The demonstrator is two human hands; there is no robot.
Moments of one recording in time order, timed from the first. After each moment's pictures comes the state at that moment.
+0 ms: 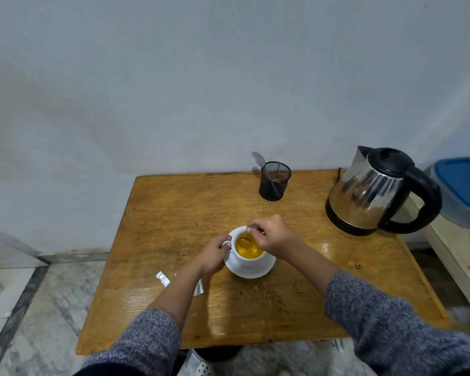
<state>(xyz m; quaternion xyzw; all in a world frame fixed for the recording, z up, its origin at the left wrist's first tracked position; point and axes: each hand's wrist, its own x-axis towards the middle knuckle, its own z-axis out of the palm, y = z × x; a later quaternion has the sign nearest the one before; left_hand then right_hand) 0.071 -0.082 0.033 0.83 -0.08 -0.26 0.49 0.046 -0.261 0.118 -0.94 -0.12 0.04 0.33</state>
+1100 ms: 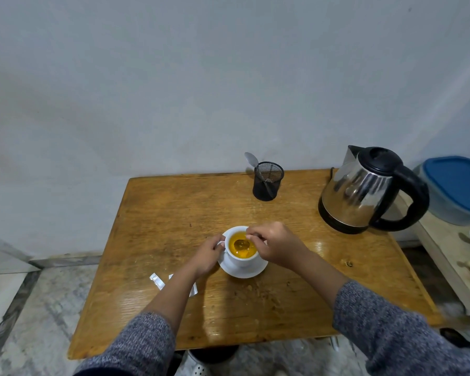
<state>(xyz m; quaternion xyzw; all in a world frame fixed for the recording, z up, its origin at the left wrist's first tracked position) 0.068 -0.085 0.029 0.83 -0.07 -0.23 0.50 0.029 -0.277 0.112 -0.92 -0.24 -0.09 0.29</state>
